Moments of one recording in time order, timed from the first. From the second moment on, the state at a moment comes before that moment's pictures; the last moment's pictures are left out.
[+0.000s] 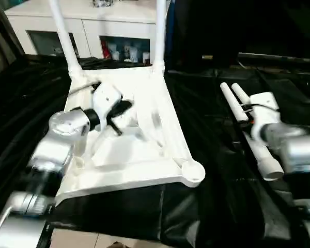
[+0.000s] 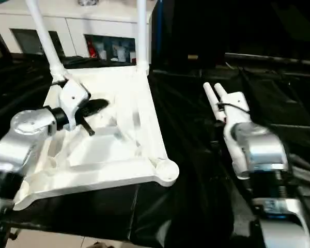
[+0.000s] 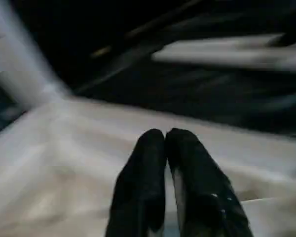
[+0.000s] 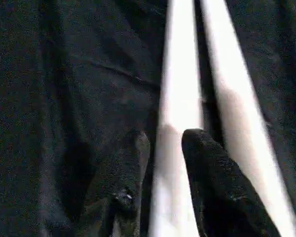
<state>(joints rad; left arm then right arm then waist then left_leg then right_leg) -0.54 0.44 -0.12 0.14 -0.18 0.30 -0.80 -0.60 -0.48 -0.08 0.24 0.00 0.97 0.31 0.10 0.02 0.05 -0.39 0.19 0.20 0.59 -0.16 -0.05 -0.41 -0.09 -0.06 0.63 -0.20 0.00</state>
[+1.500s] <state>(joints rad) -0.47 0.45 -0.21 -0.25 -0.44 0.71 -0.89 -0.64 -0.60 -0.07 0.49 0.09 1.21 0.47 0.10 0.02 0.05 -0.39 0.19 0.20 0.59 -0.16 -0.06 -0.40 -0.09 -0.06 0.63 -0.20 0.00</state>
